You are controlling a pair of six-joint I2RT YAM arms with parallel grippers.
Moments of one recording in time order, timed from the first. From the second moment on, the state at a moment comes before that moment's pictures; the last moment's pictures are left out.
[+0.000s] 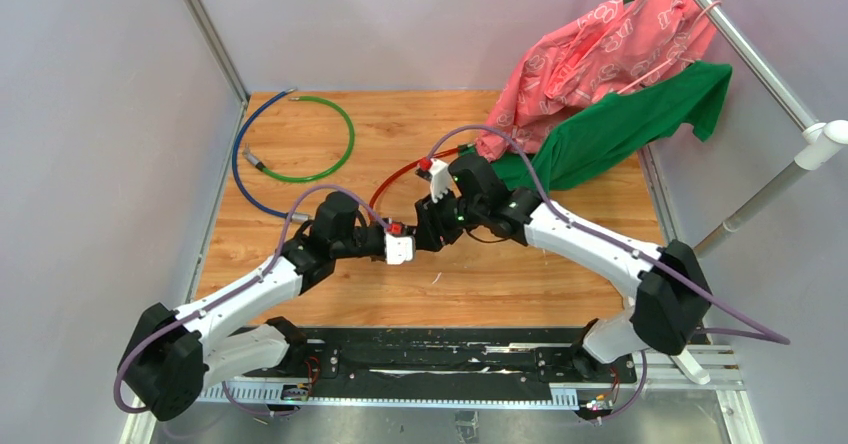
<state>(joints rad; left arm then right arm) -0.63 1.04 0.52 0.05 0.59 0.92 0.83 1.47 1.11 -0.34 -0.44 0.22</state>
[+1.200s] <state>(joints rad) -0.57 1.21 1.09 -0.16 0.49 -0.24 0.66 1.05 0.91 -0.31 0.17 0.21</state>
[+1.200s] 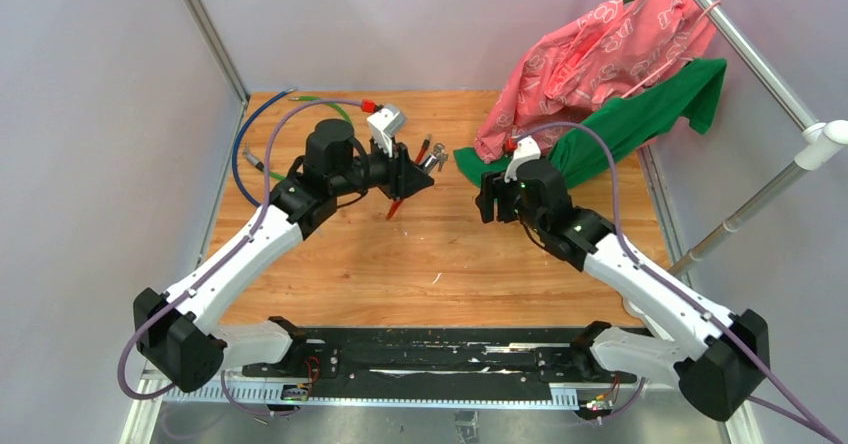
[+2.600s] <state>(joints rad) -0.57 1.23 1.31 -0.20 0.53 -0.27 0.77 2.04 1.59 -0.46 0.32 1.13</state>
